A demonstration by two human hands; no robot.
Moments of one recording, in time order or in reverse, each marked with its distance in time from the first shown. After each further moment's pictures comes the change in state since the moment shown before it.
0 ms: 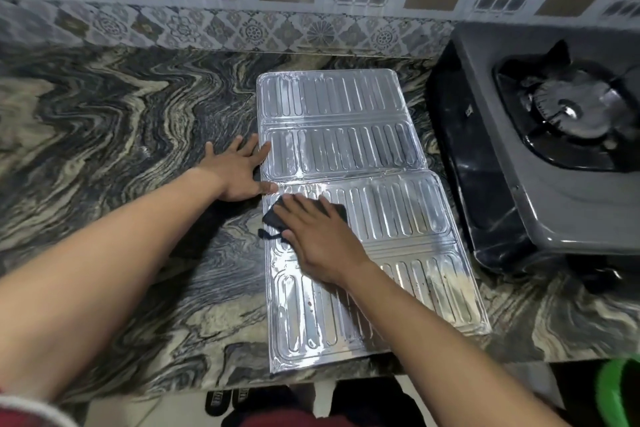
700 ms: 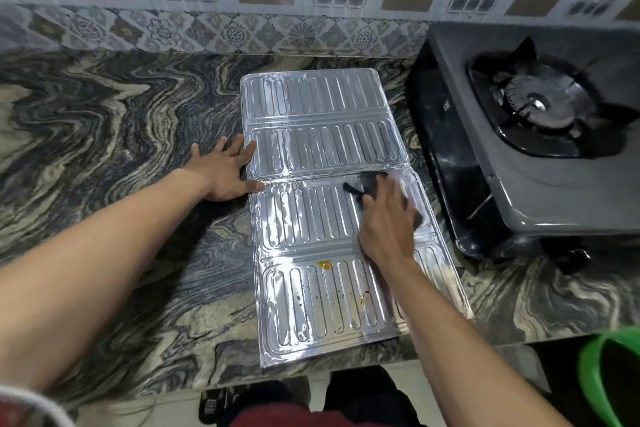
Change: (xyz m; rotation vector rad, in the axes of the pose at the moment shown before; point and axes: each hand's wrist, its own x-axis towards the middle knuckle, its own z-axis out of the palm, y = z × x) left_hand 0.002 0.000 0.000 -0.006 0.008 0.017; right_hand -0.050 0.060 -0.021 0.088 0.291 0.745
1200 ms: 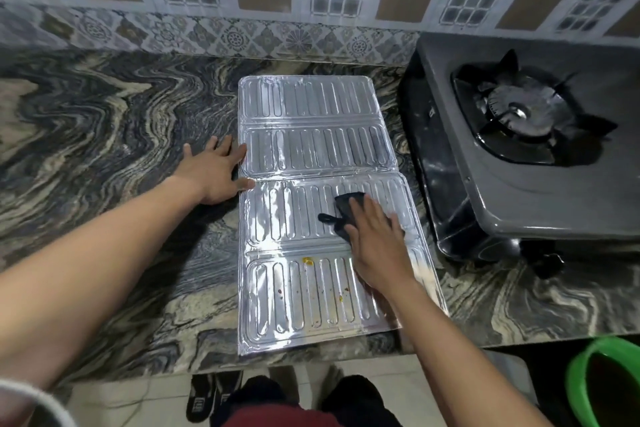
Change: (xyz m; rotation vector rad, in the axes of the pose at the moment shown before) left_hand -0.013 0.013 0.008 -0.019 0.136 -0.041; right_hand -0.029 0.037 -0.006 -0.103 -0.184 -0.267
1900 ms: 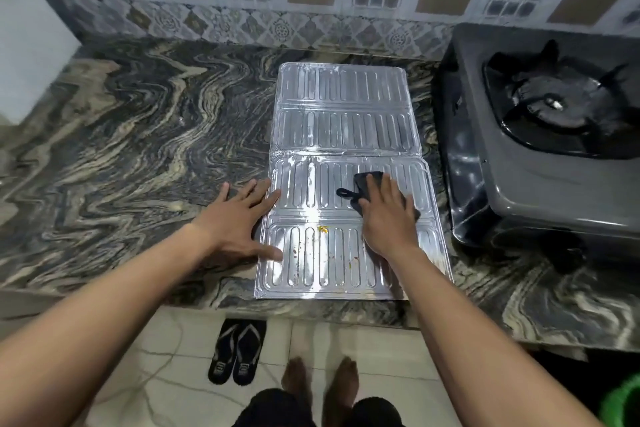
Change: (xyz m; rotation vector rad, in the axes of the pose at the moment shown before) left_hand -0.130 0.038 0.073 0.029 -0.100 0.112; right_hand 0.010 0.000 0.001 0.034 -0.050 0.002
